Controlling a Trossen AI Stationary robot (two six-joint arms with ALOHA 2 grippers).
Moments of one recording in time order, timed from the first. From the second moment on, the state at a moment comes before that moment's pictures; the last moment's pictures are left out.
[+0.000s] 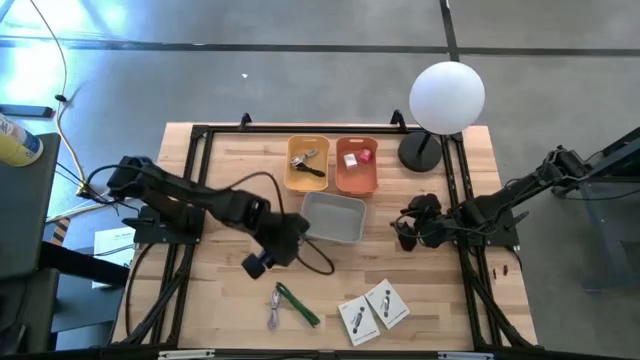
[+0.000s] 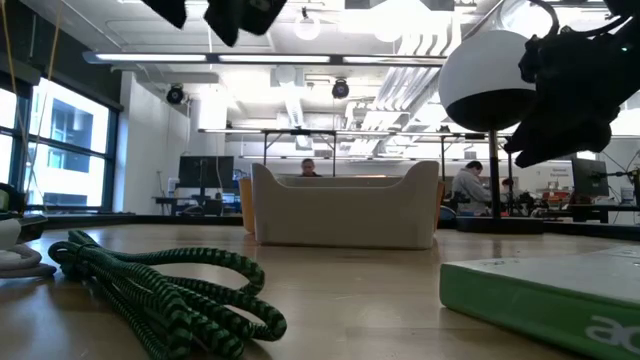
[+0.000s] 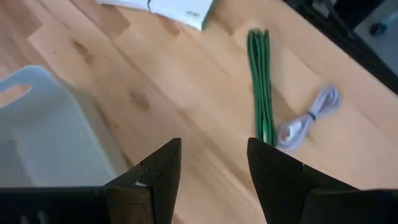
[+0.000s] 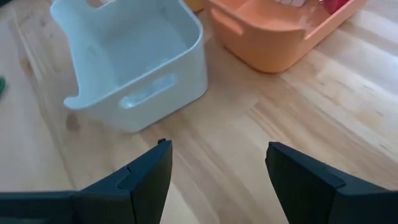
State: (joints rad) left arm -0.17 1.57 1.31 -0.81 0.17 0.46; right arm 0.42 0.91 0.44 -0.44 0.61 0.98
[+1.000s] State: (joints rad) left arm -0.39 1.90 1.22 -0.41 0.12 0.24; right arm 0.58 0.88 0.44 -0.41 0.51 0.84
